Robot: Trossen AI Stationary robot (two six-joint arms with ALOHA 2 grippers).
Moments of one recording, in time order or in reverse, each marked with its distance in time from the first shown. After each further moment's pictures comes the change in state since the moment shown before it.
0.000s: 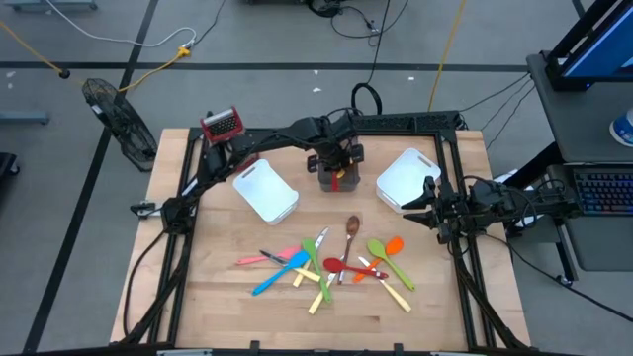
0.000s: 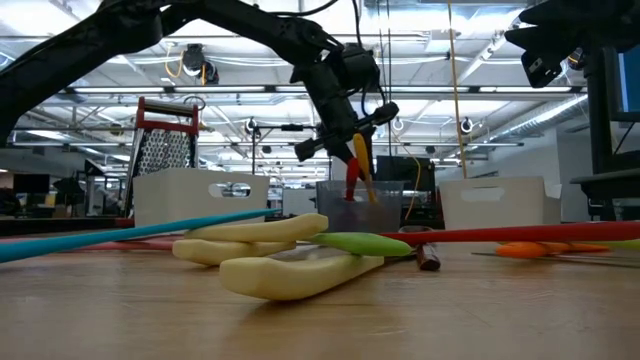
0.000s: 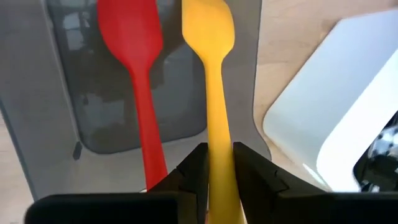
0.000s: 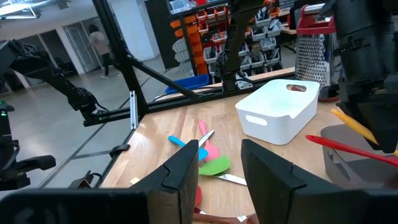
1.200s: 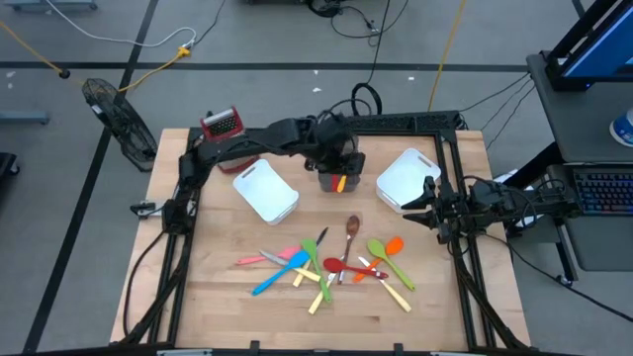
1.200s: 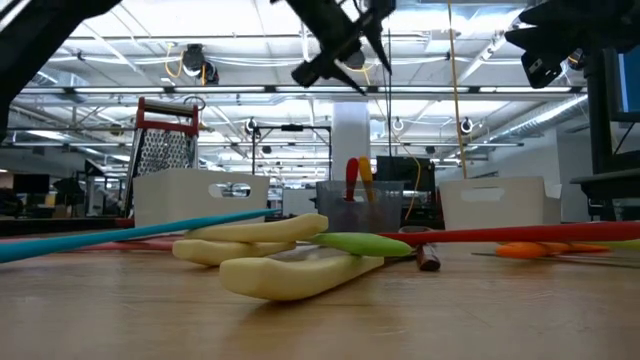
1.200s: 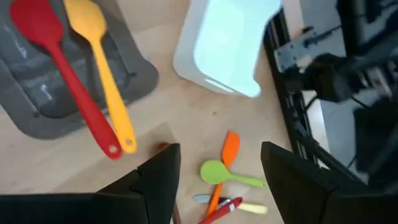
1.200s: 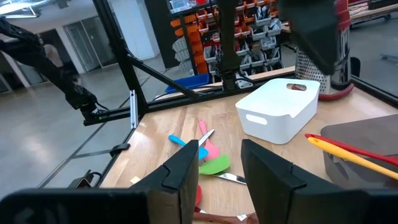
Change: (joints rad) left arm -0.144 -0.254 0.001 -0.027 -0.043 0.204; right arm 0.000 0.000 0.000 -0.003 0.000 0.000
